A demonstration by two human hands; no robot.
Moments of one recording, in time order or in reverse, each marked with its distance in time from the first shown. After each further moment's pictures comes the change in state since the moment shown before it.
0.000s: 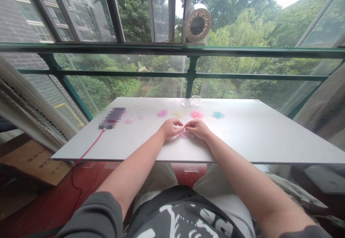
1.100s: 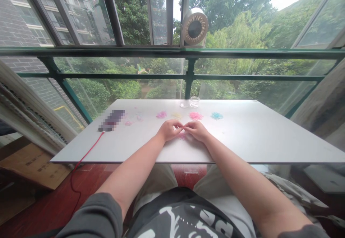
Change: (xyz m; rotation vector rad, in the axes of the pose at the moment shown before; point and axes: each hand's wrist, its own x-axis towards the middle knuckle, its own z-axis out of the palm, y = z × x) left_hand 0.001 0.000 0.004 -0.053 0.084 0.105; right_hand -0.002 -0.008 0.002 -0.037 0.017 -0.046
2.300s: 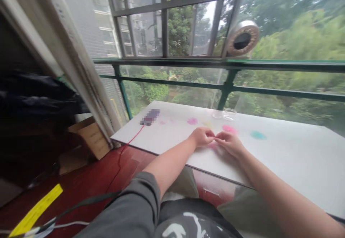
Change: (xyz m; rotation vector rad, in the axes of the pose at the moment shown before) left_hand 0.000 0.008 0.007 -0.006 0.022 -0.115; right_hand 0.000 -0.003 -0.002 0.003 -0.013 -0.039
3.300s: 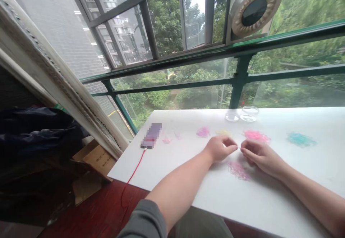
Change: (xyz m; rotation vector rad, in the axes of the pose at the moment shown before) left_hand 0.026 -0.027 0.001 -0.249 -0.188 -0.157; right_hand 0.010 0.031 0.001 0.150 -0.122 0.188
